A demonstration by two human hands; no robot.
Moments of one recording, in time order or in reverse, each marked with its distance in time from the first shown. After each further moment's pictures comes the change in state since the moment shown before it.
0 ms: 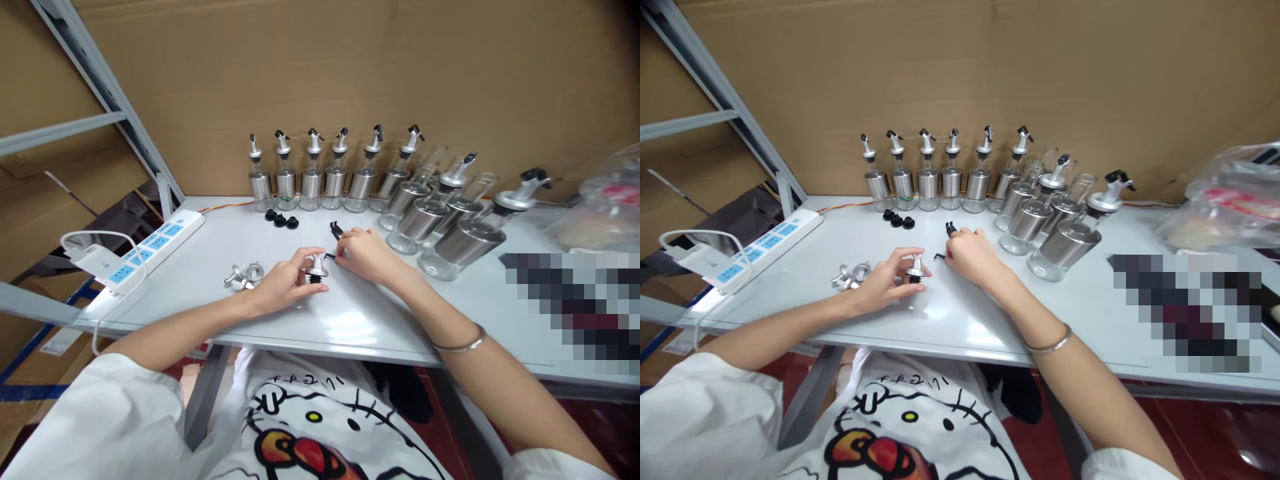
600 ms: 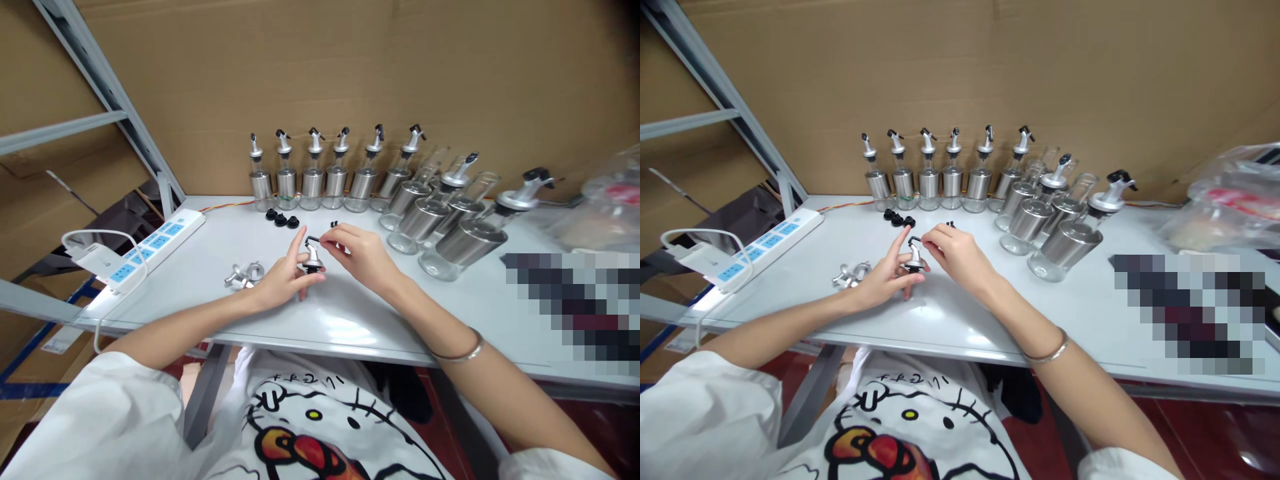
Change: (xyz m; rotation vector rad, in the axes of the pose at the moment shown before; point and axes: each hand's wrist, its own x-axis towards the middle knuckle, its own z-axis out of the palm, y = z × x) left_hand 0.005 -0.004 0.001 -0.255 0.012 -0.125; right_hand -0.007 -0.019 -0.003 0.427 0.481 -0.280
